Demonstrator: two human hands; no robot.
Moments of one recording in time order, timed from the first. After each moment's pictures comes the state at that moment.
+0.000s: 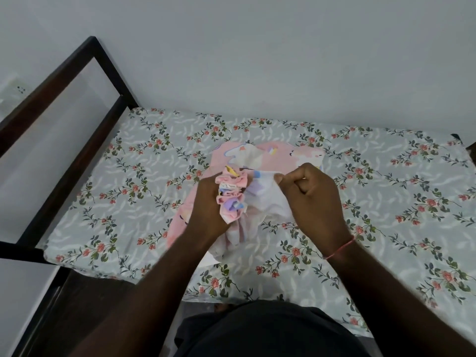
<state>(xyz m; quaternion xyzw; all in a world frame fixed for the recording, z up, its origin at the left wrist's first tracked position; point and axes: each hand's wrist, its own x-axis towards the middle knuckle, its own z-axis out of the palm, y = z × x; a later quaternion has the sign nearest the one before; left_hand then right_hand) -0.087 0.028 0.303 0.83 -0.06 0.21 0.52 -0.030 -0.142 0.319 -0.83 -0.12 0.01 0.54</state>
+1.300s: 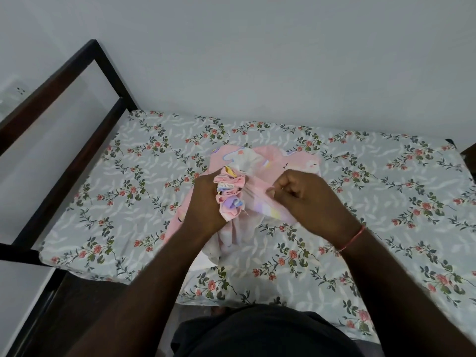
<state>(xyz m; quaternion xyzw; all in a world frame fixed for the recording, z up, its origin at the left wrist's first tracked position) -0.083 0.033 0.301 0.86 -0.01 0.22 0.47 -0.021 -0.154 0.331 -0.85 -0.24 0.13 0.44</state>
